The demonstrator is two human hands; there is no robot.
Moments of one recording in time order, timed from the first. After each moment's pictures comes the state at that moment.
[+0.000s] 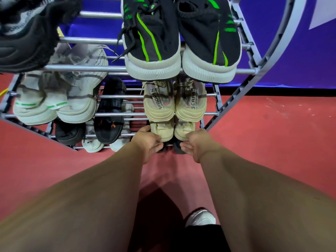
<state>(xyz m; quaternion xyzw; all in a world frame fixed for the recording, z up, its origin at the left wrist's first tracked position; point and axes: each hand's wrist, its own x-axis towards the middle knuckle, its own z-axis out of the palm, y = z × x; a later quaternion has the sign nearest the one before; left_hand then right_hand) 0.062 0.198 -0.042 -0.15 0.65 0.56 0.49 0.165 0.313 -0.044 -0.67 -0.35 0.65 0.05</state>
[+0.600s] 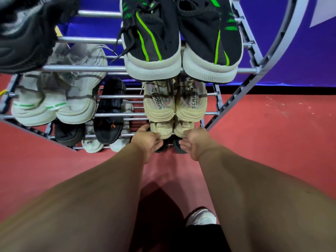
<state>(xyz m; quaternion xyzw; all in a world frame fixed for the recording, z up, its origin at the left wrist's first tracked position) 0.059 0.198 -0.048 -0.16 0.64 0.58 0.48 0.159 0.318 -0.058 -0.66 -0.36 0.66 0.05</state>
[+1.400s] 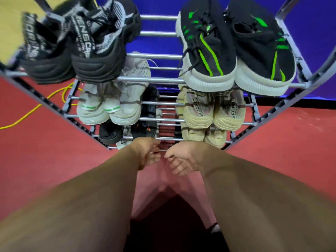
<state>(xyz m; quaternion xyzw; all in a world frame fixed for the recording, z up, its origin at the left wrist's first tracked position) 0.006 0.108 -0.004 -0.14 0.71 0.44 0.53 0.095 0.222 -0.020 -0.46 -0.51 0.60 -0.41</state>
